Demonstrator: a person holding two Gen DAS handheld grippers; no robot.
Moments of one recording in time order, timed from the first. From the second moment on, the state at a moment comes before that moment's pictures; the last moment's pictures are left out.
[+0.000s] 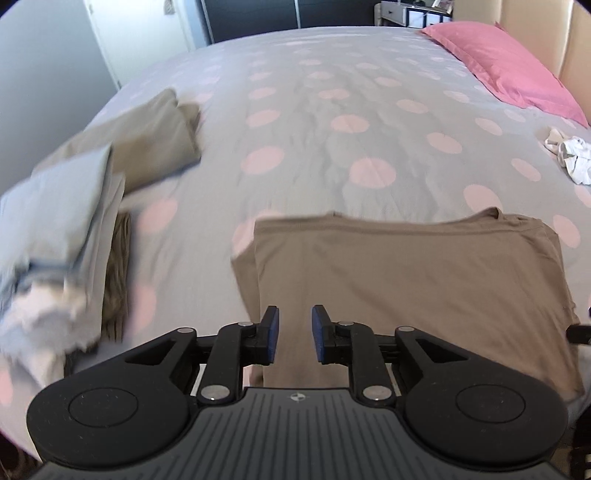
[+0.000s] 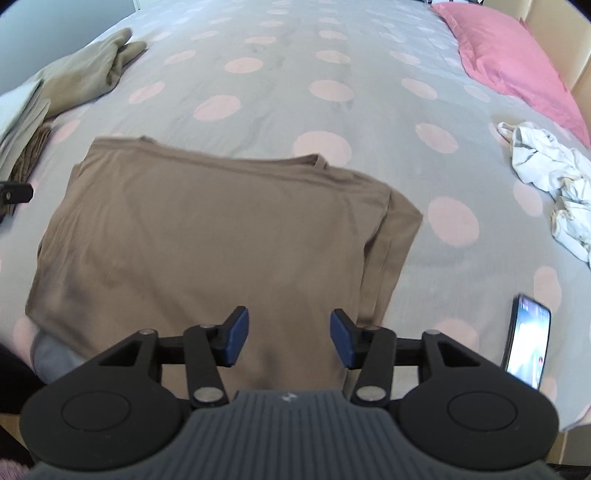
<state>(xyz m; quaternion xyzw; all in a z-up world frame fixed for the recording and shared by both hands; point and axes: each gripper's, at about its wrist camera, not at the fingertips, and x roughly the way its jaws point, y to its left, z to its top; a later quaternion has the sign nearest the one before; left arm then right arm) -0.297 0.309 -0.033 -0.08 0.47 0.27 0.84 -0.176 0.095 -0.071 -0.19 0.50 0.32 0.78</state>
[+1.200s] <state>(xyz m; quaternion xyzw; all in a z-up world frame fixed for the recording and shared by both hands) -0.248 0.398 -0.110 -0.13 0.50 0.31 0.80 -0.018 0.094 -0.136 -0.04 0.60 0.26 0.76</state>
